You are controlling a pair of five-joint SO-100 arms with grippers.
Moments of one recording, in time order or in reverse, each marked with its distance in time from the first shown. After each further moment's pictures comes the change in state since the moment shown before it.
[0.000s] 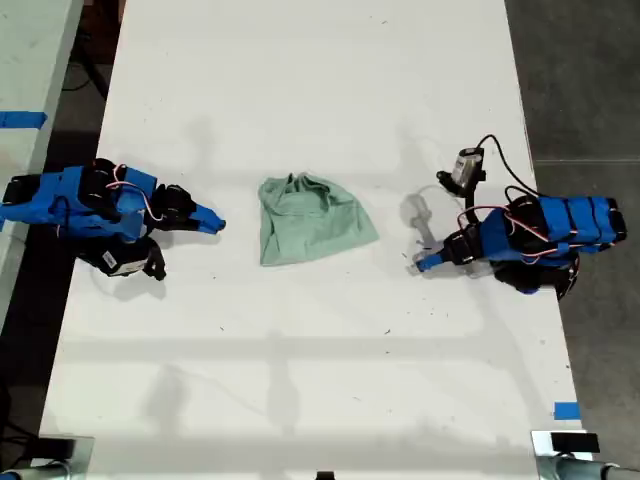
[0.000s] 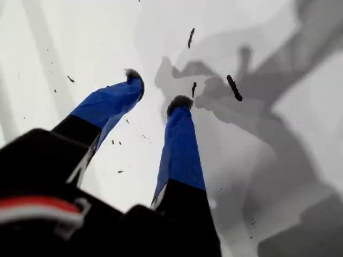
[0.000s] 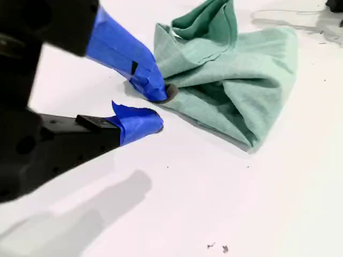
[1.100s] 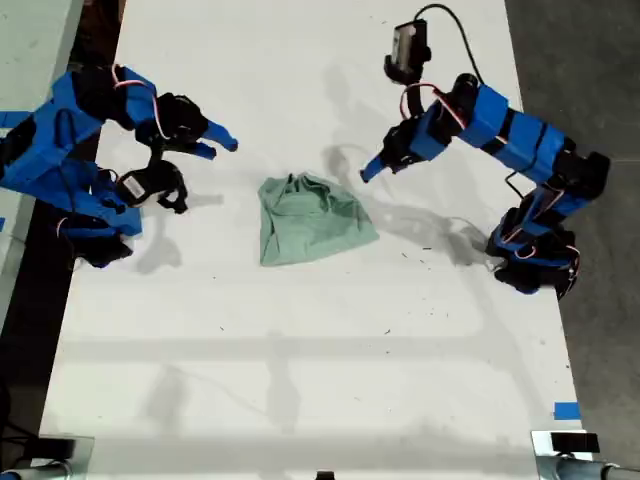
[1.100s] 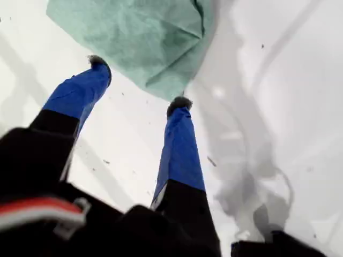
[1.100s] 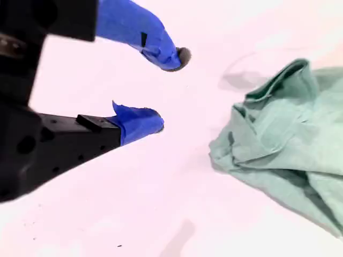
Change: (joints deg) arm 0 -16.4 -64.8 -87.2 32.3 17.3; arm 1 27.9 -93.7 -101.8 19.8 -18.7
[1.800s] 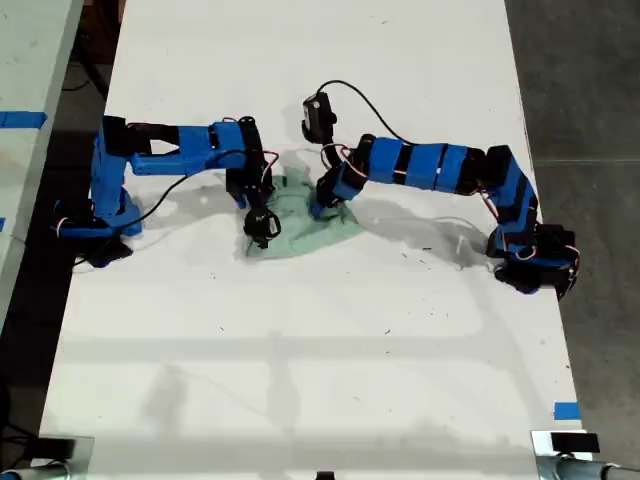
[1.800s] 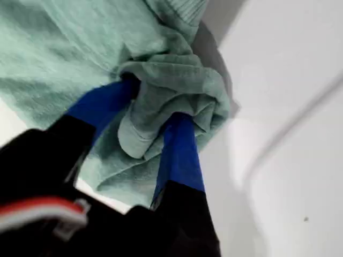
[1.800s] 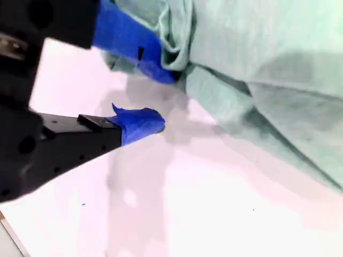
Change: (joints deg) arm 0 -0.2 -69.7 -21.2 -2.5 1.1; arm 1 -4.6 -50.4 -21.8 -26.8 -10.3
